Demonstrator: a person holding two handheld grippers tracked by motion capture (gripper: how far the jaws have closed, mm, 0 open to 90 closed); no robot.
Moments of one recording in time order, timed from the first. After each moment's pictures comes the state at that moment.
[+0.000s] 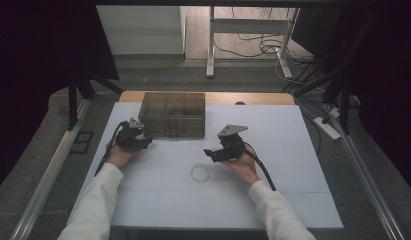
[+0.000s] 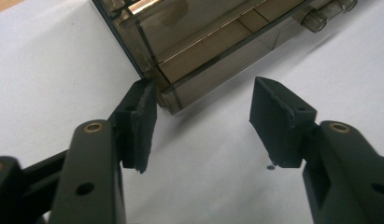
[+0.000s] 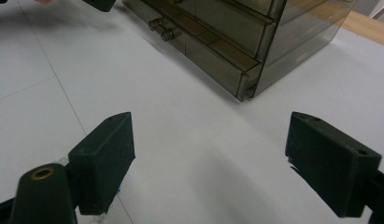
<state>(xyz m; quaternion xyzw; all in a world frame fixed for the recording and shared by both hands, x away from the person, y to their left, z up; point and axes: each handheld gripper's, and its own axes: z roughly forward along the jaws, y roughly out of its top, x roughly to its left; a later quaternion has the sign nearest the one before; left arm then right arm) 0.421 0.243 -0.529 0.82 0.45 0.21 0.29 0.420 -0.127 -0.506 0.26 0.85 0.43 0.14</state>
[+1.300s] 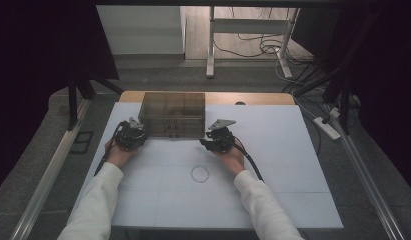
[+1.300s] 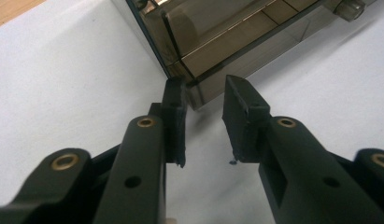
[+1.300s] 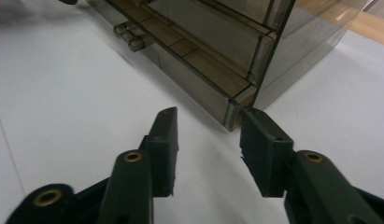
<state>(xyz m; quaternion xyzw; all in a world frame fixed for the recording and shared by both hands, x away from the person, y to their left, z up) 0.422 0.245 -0.531 0.82 0.45 0.23 0.27 0.453 -0.096 -0.524 0.28 0.85 0.42 0.16</state>
